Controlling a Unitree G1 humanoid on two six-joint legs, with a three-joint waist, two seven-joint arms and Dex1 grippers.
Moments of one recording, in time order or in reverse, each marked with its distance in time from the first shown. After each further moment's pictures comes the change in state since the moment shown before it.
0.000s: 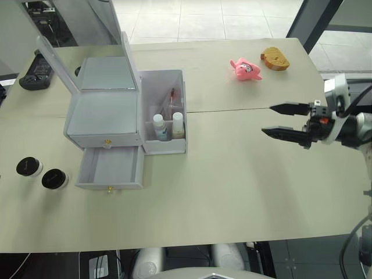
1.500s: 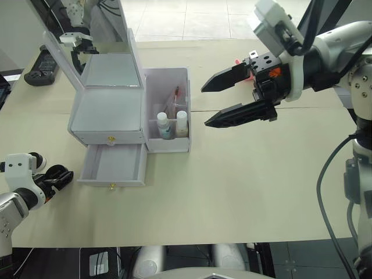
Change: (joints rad) left arm -0.349 -0.050 -0.401 -0.186 0.094 0.567 0.499; right arm -0.545 0.096 0.336 -0.106 -0.015 0.430 0.074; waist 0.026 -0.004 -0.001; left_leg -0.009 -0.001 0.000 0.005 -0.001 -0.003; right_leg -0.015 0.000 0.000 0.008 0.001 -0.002
